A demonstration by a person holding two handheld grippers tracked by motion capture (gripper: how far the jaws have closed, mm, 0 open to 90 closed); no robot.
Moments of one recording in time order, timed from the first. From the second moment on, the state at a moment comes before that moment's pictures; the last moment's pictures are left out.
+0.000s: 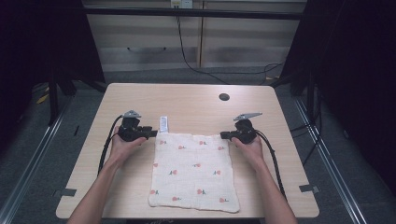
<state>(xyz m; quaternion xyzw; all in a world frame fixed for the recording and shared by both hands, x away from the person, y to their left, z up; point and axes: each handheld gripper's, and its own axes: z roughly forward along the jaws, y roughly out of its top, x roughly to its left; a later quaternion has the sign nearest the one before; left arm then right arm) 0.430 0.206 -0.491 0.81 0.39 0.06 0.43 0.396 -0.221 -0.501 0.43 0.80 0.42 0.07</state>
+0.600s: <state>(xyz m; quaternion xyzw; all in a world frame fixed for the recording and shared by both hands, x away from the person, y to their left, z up) 0.432 0.180 -0.504 0.85 0.36 0.08 0.38 0.396 -0.224 -0.499 0.43 0.79 0.42 0.07</state>
